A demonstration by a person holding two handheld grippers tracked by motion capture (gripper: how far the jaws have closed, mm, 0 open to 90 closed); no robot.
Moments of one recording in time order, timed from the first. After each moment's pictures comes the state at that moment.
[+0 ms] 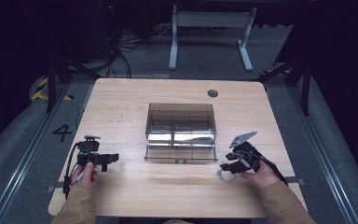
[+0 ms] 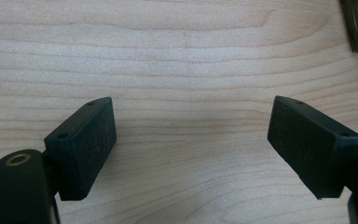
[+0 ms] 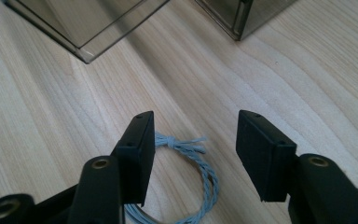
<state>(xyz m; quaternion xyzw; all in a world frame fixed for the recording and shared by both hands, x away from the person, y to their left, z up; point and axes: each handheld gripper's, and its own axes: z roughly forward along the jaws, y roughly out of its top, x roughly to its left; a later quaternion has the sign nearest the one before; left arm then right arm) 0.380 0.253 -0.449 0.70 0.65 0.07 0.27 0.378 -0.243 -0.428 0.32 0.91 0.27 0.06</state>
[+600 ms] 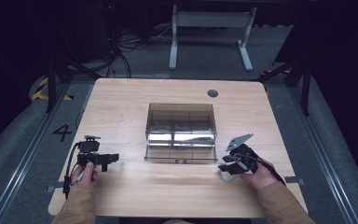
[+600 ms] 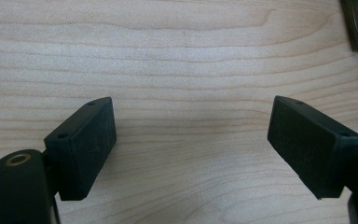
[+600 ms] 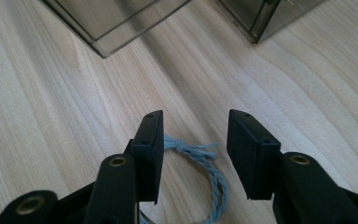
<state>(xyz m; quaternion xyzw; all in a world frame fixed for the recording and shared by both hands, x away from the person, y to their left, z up) 0.380 0.253 -0.449 0.70 0.65 0.07 0.28 0.376 -0.236 -0.433 0.29 0.92 0.26 0.06</state>
